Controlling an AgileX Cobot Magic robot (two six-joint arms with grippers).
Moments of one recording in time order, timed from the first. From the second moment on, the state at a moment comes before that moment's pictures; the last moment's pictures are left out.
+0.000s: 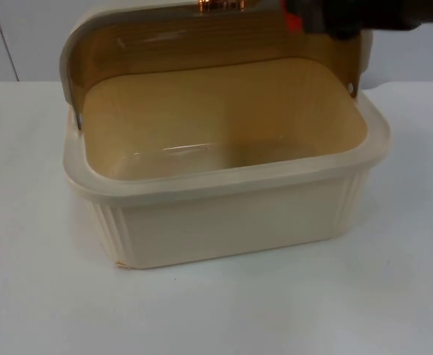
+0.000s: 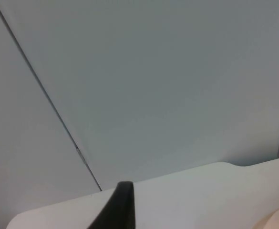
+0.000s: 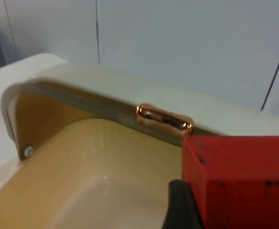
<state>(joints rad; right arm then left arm) 0.64 1.50 -0.89 0.11 -0.25 -0.23 -0.14 1.31 -1.22 0.12 0.36 0.05</state>
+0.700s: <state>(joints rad) 0.64 1.81 -0.97 0.14 -0.31 -0.23 -0.14 1.31 -1.22 0.12 0.36 0.05</state>
